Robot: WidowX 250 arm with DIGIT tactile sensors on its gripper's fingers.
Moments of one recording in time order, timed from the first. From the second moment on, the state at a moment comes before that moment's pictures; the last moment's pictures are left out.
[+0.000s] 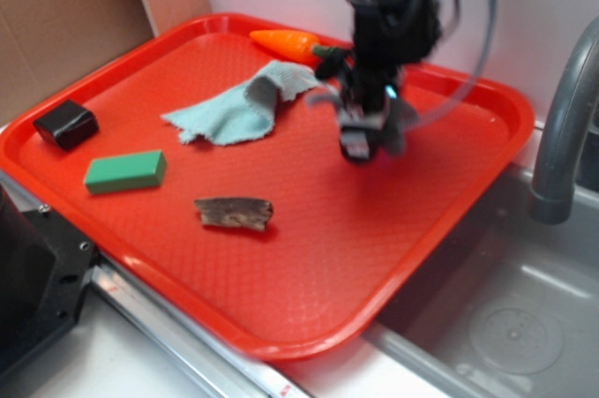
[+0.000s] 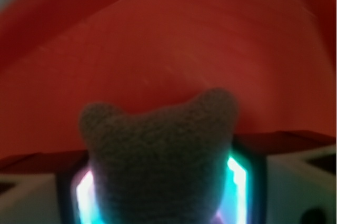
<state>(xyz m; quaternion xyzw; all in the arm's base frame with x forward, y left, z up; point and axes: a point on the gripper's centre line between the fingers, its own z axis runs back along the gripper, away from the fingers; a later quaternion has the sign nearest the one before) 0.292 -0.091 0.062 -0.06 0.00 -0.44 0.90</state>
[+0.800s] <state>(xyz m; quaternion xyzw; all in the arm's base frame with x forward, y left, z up) 0.226 0.008 0.182 -0.04 -0.05 0.05 1.00</state>
